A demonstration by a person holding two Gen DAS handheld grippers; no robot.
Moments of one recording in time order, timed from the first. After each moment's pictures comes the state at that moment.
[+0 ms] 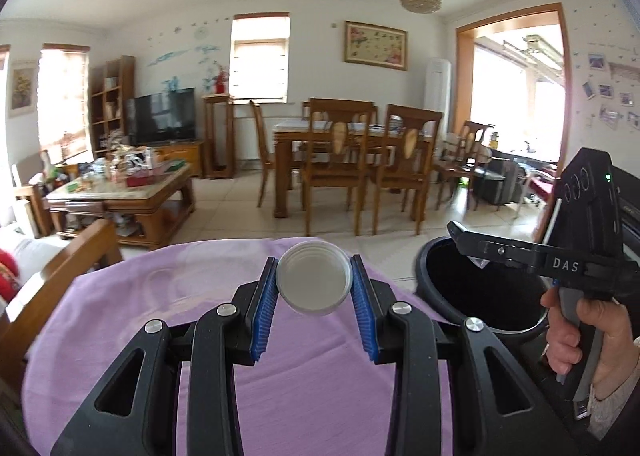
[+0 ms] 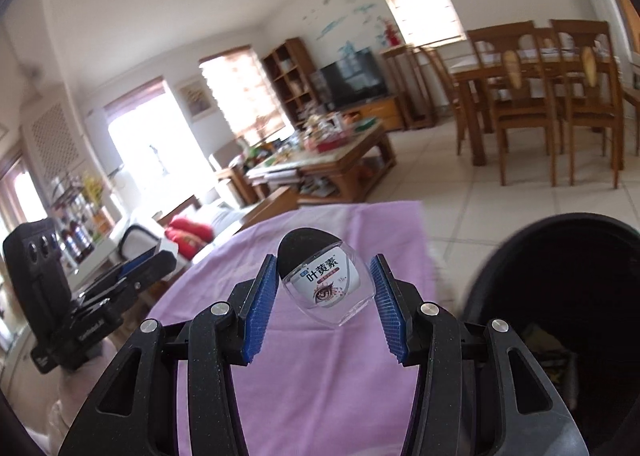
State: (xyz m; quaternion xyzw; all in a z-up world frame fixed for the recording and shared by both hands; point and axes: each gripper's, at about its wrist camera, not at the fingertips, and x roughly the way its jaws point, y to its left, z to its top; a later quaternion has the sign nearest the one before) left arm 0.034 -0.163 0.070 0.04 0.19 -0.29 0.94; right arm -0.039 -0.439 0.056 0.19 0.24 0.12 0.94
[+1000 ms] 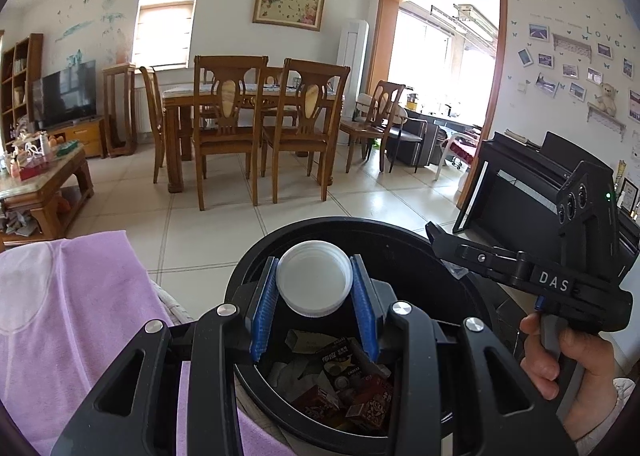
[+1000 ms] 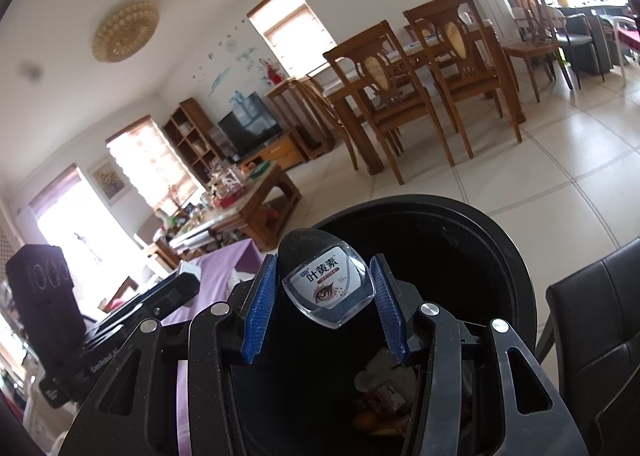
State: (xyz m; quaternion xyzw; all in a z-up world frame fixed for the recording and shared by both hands) left arm 0.059 -0.351 0.011 0.06 0.25 -0.43 0.86; right arm -0.104 -0.626 -0.025 0.29 0.21 -0.04 0.93
